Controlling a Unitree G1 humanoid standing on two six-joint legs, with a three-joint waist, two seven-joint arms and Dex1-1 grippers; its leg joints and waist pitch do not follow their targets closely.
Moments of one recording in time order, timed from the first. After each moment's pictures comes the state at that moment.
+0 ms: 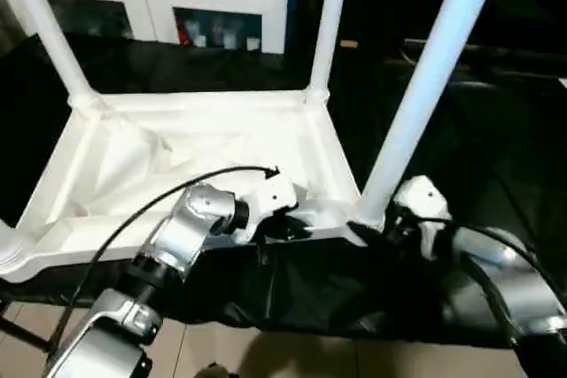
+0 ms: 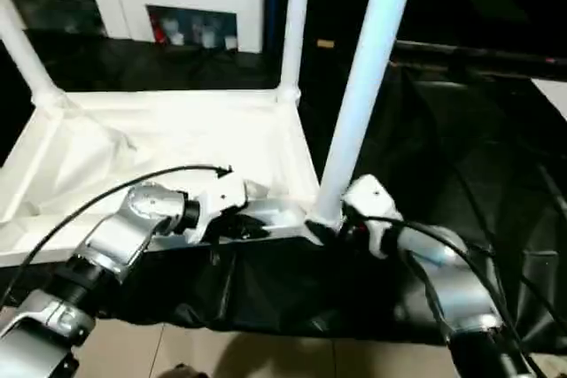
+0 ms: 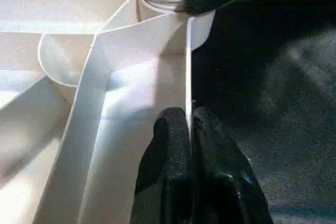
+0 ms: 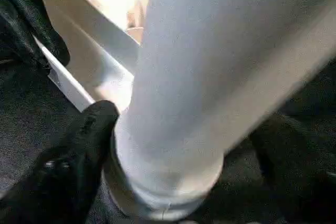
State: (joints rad) left arm -0.56 0.28 -0.37 0.45 0.07 0.21 -1.12; right arm -0.25 -0.48 0.15 0.22 0.11 0.14 0.77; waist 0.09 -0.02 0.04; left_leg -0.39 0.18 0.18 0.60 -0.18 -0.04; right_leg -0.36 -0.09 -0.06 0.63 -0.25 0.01
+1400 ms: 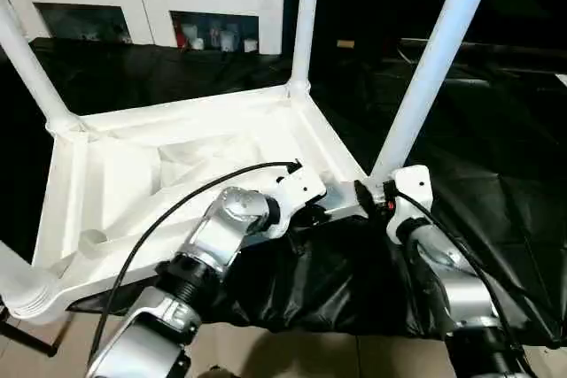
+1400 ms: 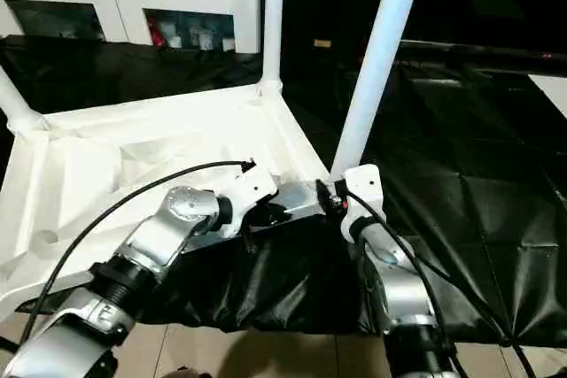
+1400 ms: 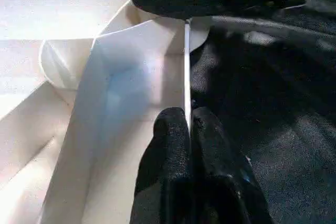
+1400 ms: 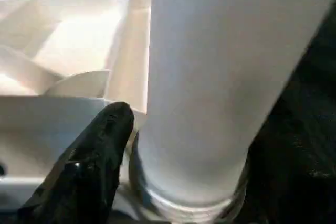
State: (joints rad) left arm -0.60 0.12 -0.35 0.52 0.14 0.27 -0.90; right arm -0.23 -0.16 0.00 0.26 0.07 0.16 0.34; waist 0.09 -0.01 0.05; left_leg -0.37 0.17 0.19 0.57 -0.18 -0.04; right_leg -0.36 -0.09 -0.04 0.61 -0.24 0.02
